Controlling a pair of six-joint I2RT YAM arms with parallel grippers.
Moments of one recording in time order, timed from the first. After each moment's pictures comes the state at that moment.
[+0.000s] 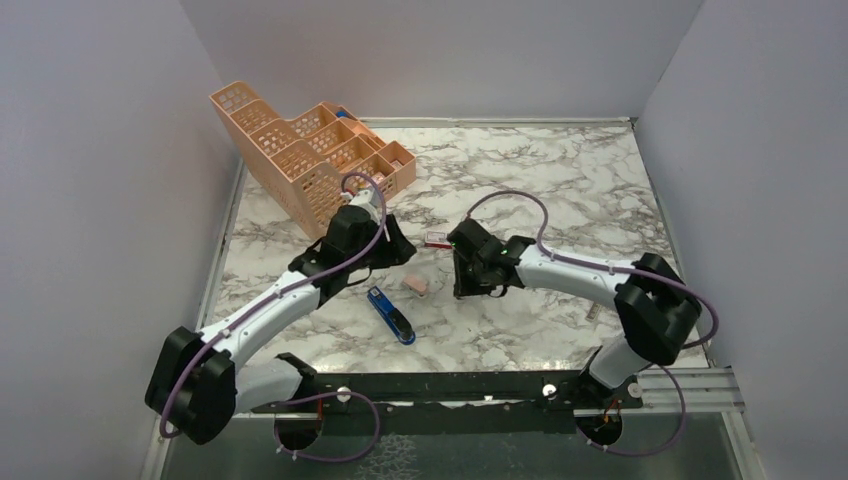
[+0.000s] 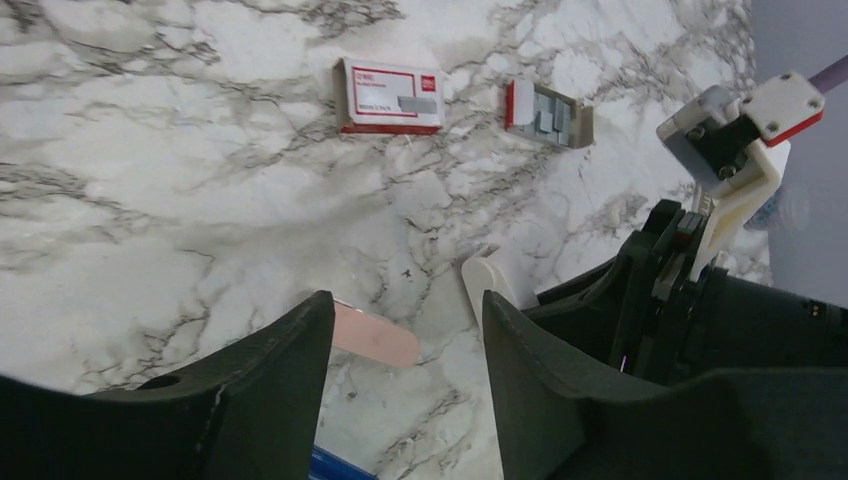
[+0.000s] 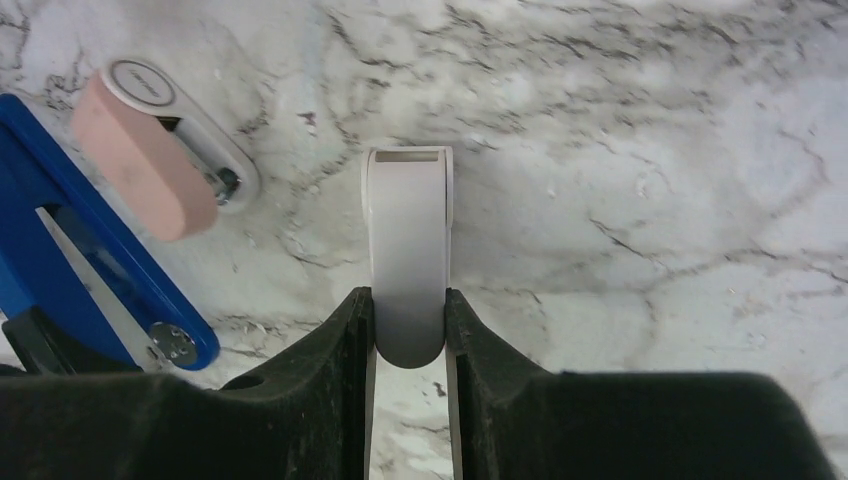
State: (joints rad) left arm -0.55 1.12 0.68 -0.11 0.09 -0.65; right arm 0.87 1.62 1.01 -0.49 0.12 0.69
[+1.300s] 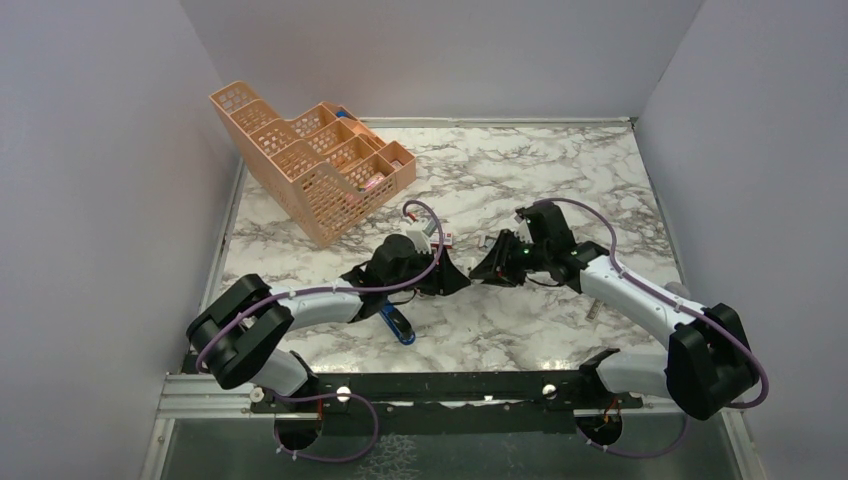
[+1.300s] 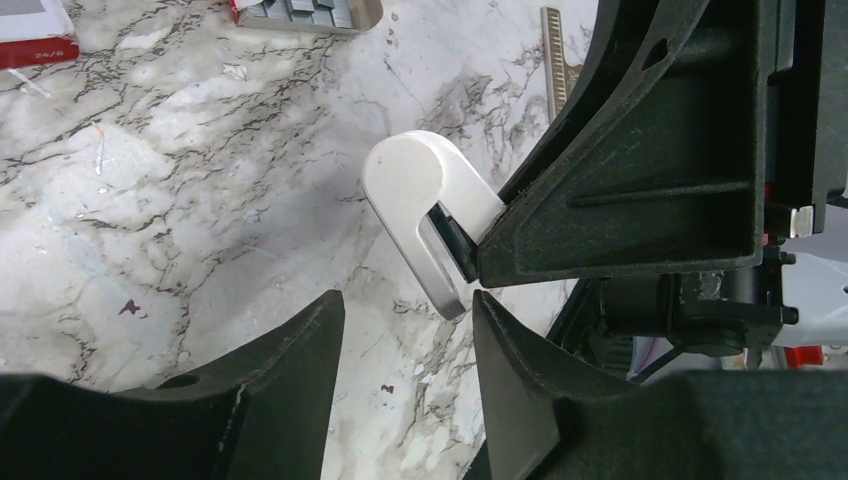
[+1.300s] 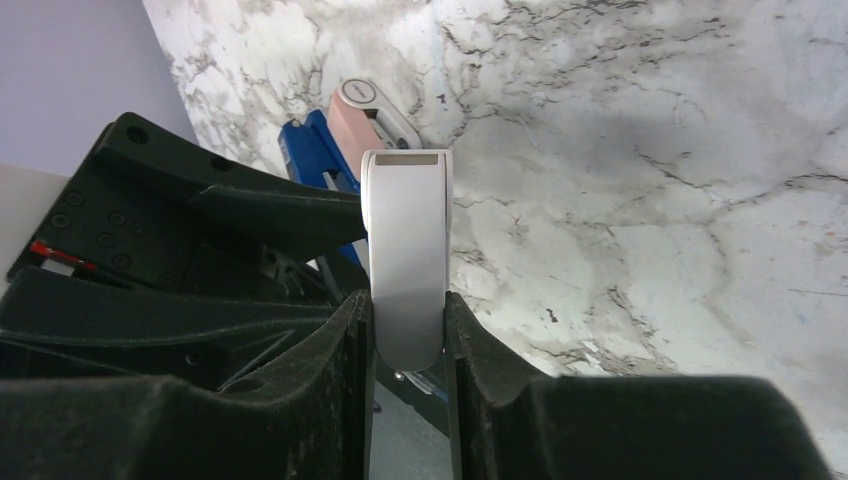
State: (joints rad) left arm -0.82 1.45 0.57 0.49 0.26 -0.75; right arm 0.50 1.25 0.73 -0.30 -0.44 0.90
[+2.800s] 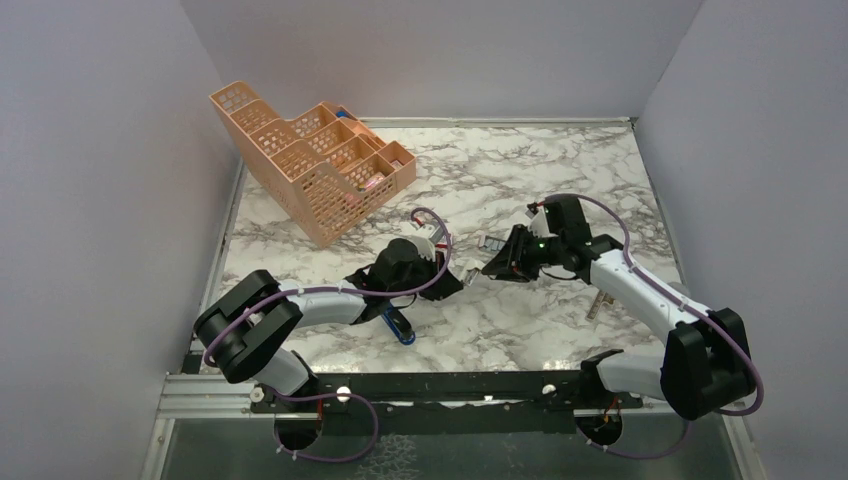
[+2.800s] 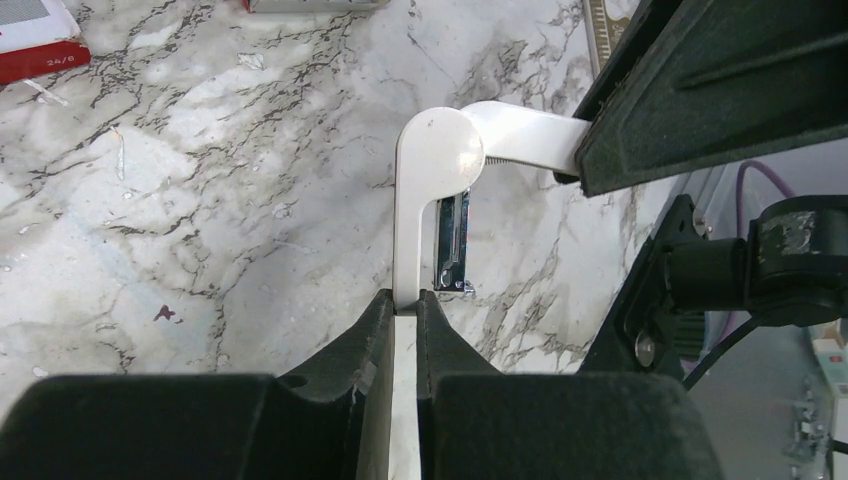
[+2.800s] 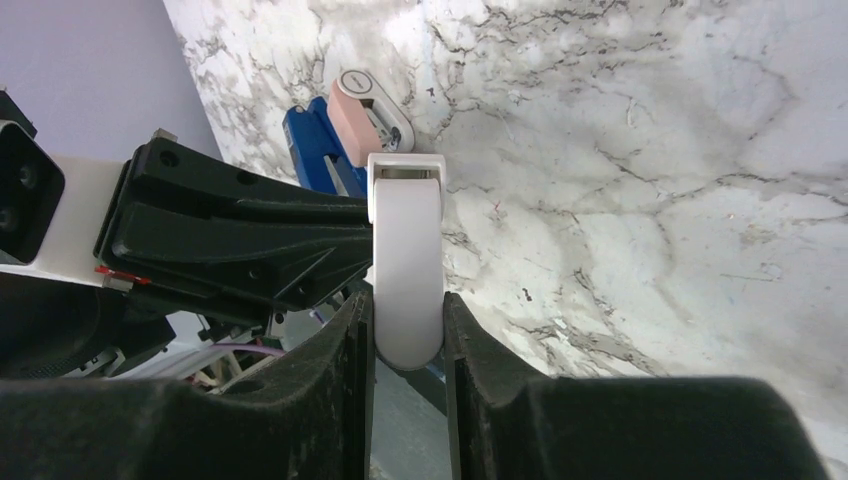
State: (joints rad) left arm -0.83 1.49 0.55 0.53 0.25 -0.63; right arm 0.35 1.25 0.75 -0.39 -0.57 0.77
